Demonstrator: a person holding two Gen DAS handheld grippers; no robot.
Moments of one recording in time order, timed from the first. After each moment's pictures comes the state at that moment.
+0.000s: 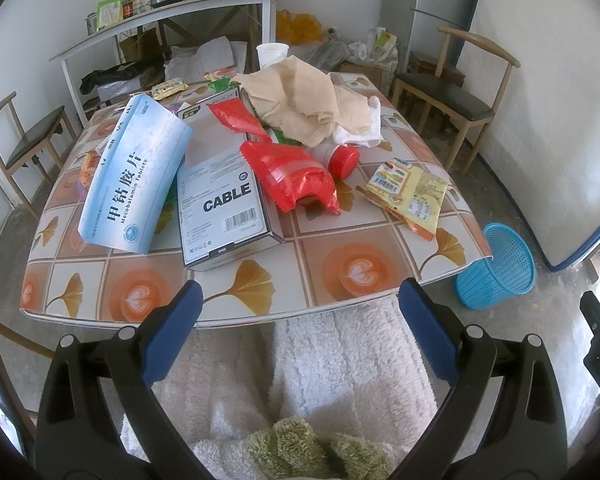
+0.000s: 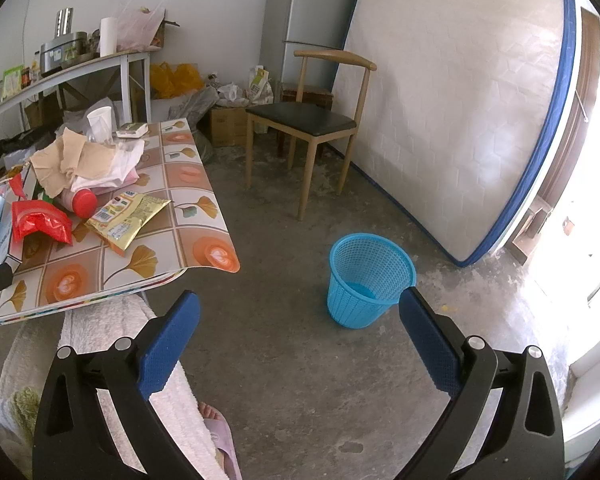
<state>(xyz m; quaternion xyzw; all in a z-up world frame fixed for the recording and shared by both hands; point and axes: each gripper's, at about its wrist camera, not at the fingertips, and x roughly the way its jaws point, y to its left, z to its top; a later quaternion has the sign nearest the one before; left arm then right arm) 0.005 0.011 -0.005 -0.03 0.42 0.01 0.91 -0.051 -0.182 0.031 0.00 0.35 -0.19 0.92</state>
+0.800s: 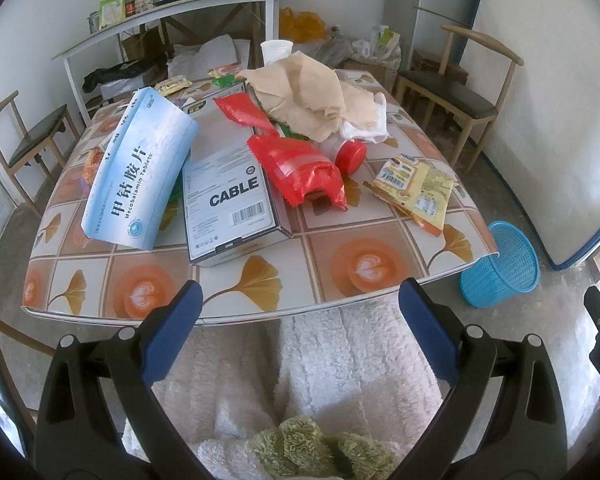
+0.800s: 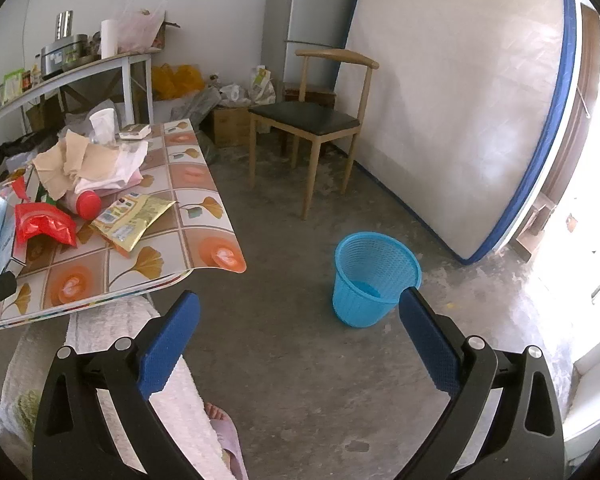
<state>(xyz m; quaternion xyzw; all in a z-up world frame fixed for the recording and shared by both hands) 0.003 0.022 -0.007 -0.03 0.42 0.01 0.91 -0.048 -0.174 0.031 0.00 0.35 -0.19 0.92</state>
